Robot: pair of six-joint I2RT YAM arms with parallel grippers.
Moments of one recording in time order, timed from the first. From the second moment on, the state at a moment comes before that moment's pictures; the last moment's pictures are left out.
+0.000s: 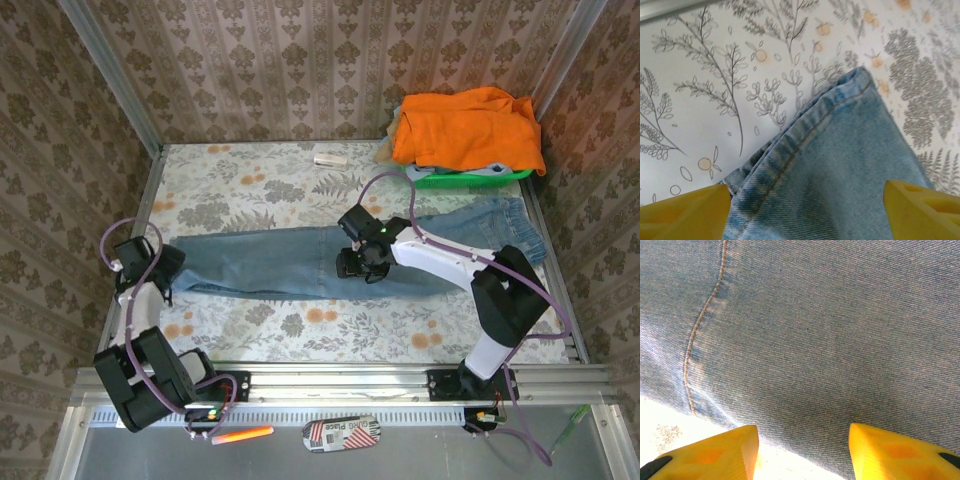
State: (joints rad) left arm 0.42 1.12 0.55 -0.29 0.13 -0.66; right arm 0.69 1.68 1.17 -0.71 -0.06 0.60
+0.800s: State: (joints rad) left arm 0.39 1.17 0.53 -0.33 0.11 -0.64; right arm 0.70 1.70 1.17 -0.71 -0.06 0.60
